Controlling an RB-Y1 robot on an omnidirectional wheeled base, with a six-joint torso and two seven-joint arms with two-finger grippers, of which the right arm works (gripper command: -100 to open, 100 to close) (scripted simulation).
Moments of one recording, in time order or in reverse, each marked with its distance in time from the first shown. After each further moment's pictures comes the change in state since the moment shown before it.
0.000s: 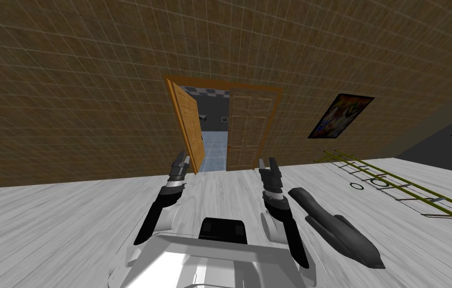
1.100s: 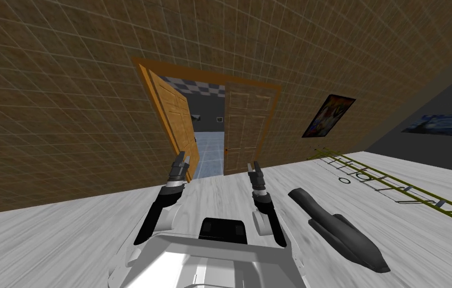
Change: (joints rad) arm -0.103 -0.045 0.087 0.251 -0.015 -0.026 -0.040
